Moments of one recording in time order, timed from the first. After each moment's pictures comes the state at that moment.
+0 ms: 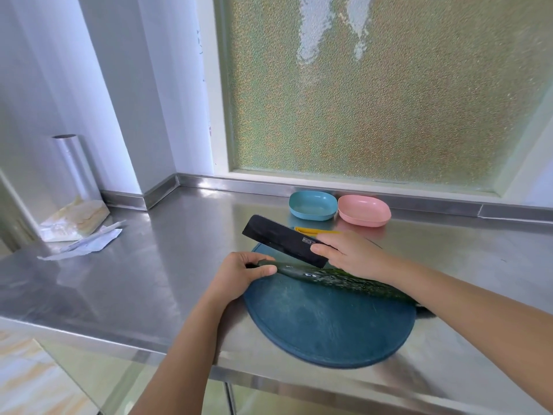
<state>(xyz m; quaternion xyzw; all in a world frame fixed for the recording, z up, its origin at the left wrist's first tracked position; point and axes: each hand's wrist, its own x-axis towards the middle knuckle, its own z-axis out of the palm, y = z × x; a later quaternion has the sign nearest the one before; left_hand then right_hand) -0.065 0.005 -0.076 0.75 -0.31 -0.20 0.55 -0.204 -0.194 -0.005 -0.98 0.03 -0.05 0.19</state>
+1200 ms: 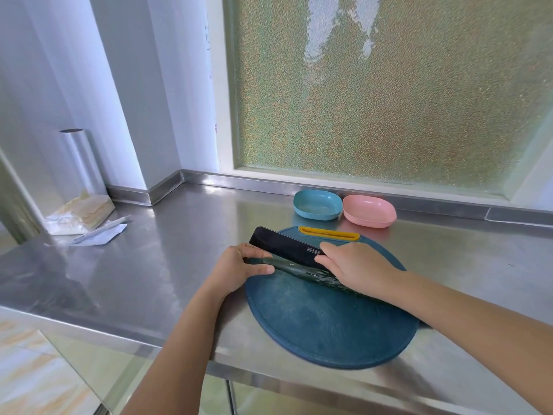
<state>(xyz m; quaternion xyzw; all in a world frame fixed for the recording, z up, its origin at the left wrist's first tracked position) -0.048 0.006 -0.078 0.76 -0.31 -0.18 0.54 -0.210 -0.183 -0.018 -1.00 0.05 -0.05 -0.01</state>
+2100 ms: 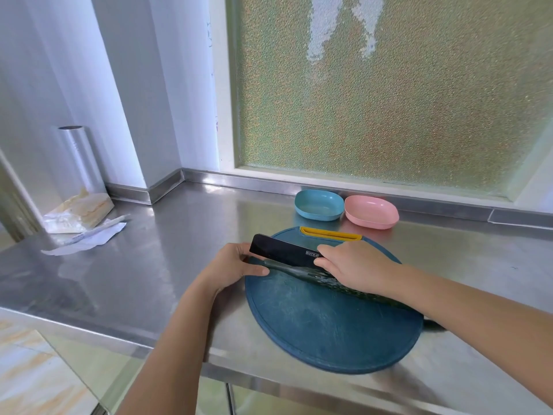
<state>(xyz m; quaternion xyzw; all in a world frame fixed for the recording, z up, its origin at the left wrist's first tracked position) -0.029 0.012 -0.080 0.72 -0.34 -0.25 0.55 -0.198 -0.187 -0.016 -1.00 0.03 -0.01 -0.05</state>
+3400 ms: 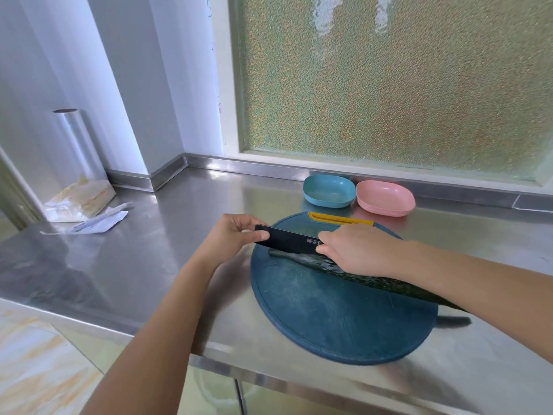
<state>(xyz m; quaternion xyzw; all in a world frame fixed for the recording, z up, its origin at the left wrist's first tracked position) -0.015 0.008 -0.060 0.72 -0.34 -0.17 0.58 -0.179 -0.177 -0.002 -0.99 0.00 0.06 -0.09</state>
